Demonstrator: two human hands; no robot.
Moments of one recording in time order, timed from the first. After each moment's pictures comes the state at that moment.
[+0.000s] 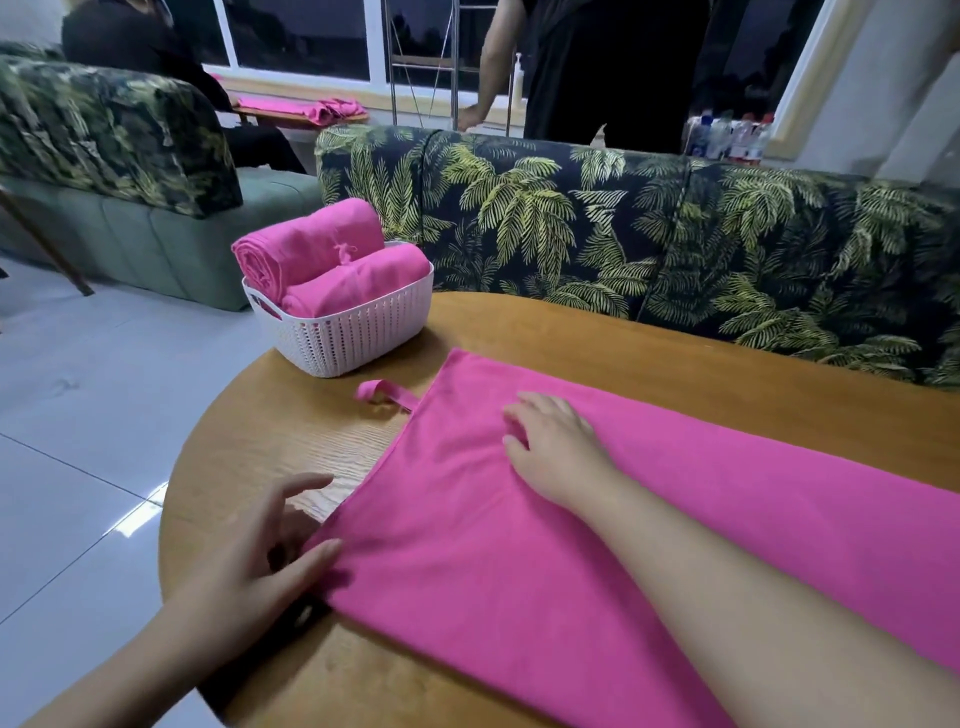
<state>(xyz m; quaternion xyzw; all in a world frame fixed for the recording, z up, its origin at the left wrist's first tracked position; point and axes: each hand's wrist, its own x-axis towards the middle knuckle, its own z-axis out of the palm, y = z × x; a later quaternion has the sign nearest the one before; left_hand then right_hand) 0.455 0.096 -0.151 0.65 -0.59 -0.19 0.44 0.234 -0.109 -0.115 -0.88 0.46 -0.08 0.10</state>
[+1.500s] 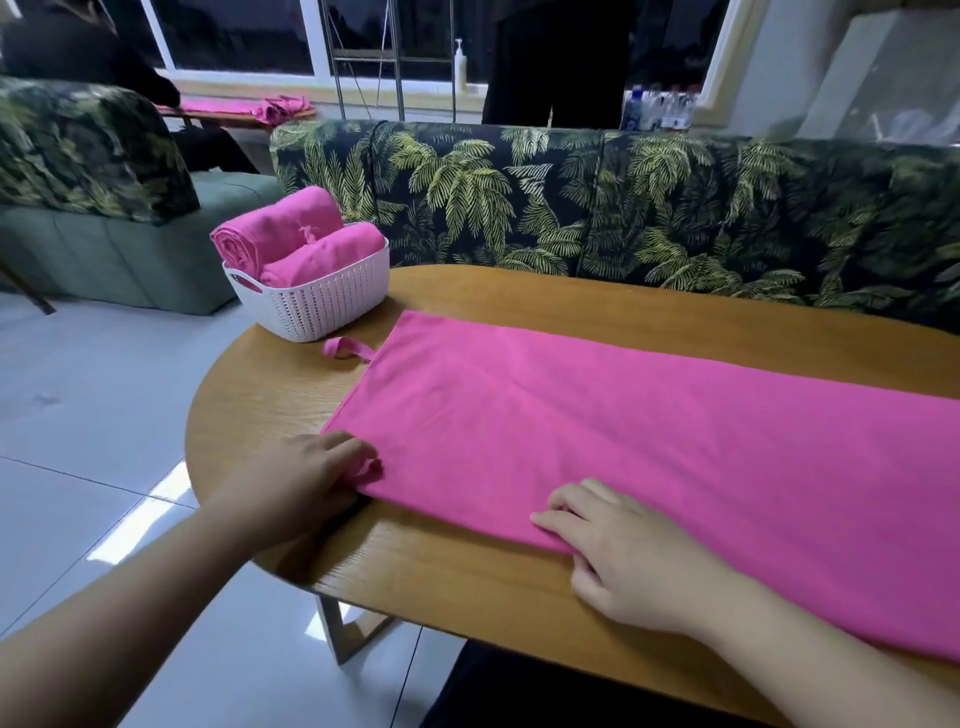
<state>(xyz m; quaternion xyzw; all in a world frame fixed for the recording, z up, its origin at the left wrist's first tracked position) 0.429 0.099 -0.120 0.59 -0.80 0.05 0.09 0.080 0.058 -0.118 -0.95 0.30 -0.05 -0.01</state>
